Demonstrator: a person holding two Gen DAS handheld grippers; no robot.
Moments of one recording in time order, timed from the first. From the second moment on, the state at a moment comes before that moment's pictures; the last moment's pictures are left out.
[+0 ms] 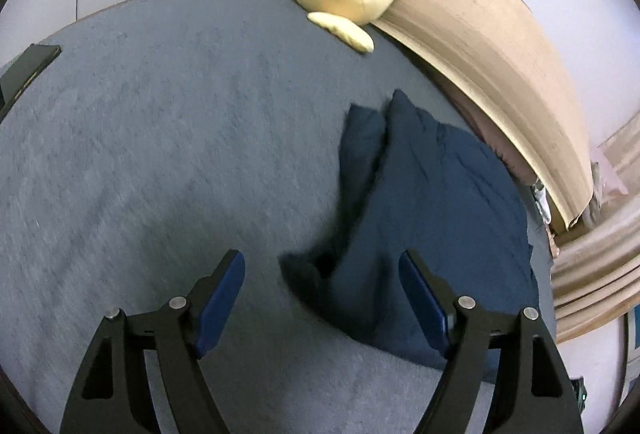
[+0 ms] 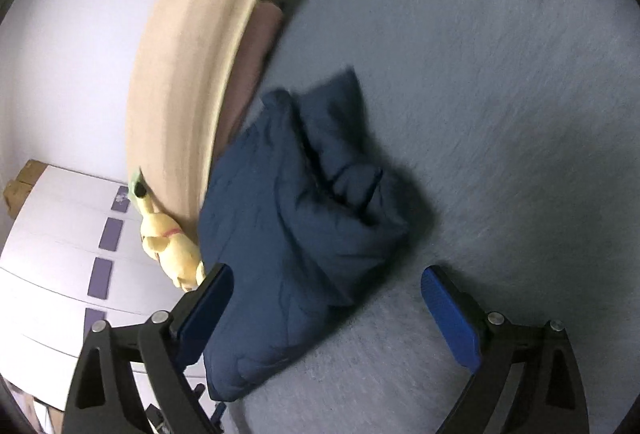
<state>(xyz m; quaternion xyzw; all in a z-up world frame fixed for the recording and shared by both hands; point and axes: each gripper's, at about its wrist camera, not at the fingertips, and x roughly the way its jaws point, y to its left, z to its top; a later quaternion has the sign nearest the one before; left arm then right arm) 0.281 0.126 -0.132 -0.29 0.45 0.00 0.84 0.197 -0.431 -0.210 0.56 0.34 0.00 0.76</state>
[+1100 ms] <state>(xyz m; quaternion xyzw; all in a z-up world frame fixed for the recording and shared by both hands) 0.271 0.081 -0.099 -0.23 0.45 0.03 0.86 0.170 -0.354 -0.171 0.48 0.34 0.02 0.80</state>
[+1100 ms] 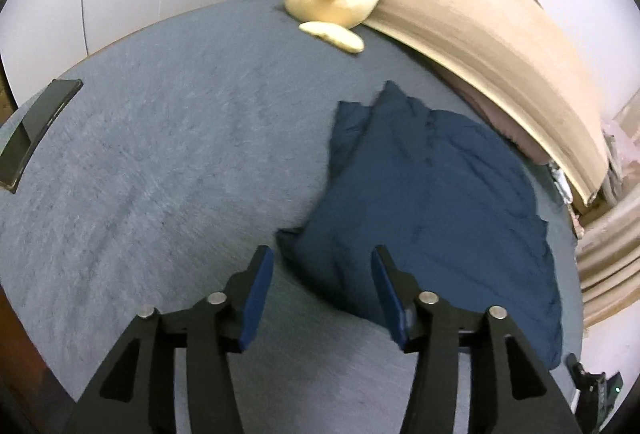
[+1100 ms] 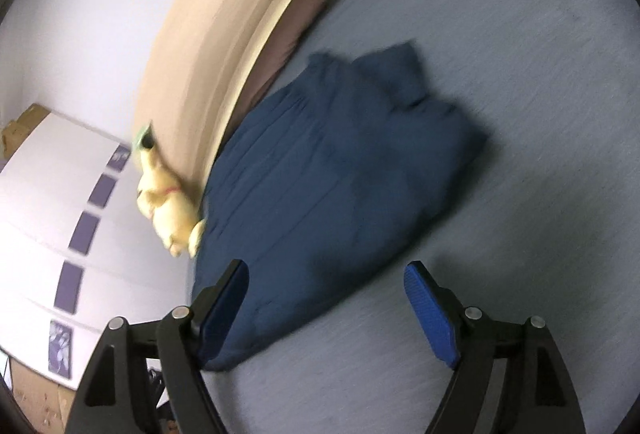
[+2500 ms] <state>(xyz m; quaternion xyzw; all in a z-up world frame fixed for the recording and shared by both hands) 0.269 0.093 -0.131 -0.24 0.47 0.00 0.85 0.178 -0.354 -0.170 0.45 0.36 0.05 0.82</state>
